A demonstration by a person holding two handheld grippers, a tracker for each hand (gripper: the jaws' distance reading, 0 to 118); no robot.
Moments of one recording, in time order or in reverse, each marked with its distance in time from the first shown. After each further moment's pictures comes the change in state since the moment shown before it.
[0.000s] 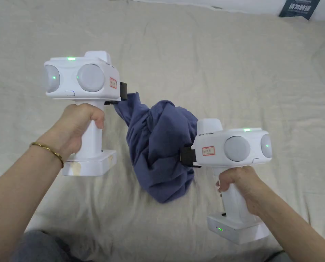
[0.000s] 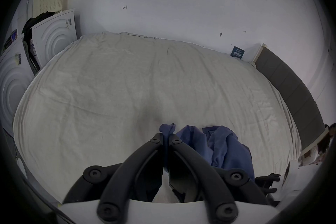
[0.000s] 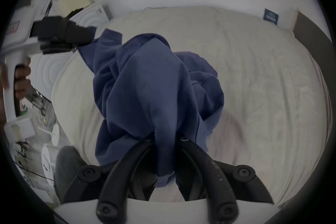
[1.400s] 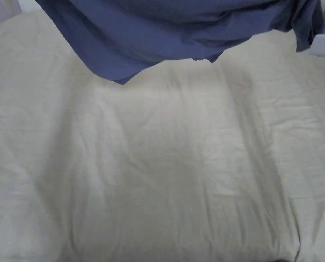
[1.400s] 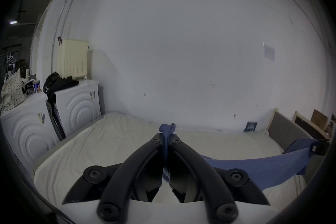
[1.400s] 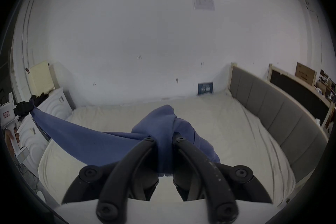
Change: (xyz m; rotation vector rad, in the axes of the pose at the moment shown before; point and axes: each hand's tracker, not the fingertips) left arm -0.018 0.239 0.123 0.527 0.167 0.003; right arm 0.148 0.197 0.280 0.545 -0.333 -0.193
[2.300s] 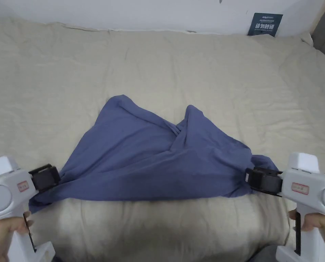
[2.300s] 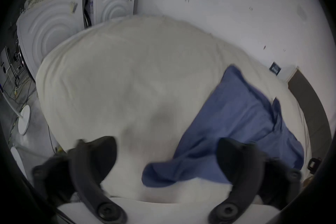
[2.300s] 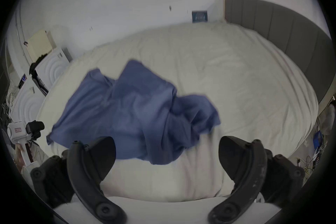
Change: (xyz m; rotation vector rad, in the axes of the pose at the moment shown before) left arm -0.091 -0.356 0.142 -0.467 0.143 0.191; right arm 0.035 -0.339 0.047 -0.265 0.020 -0.044
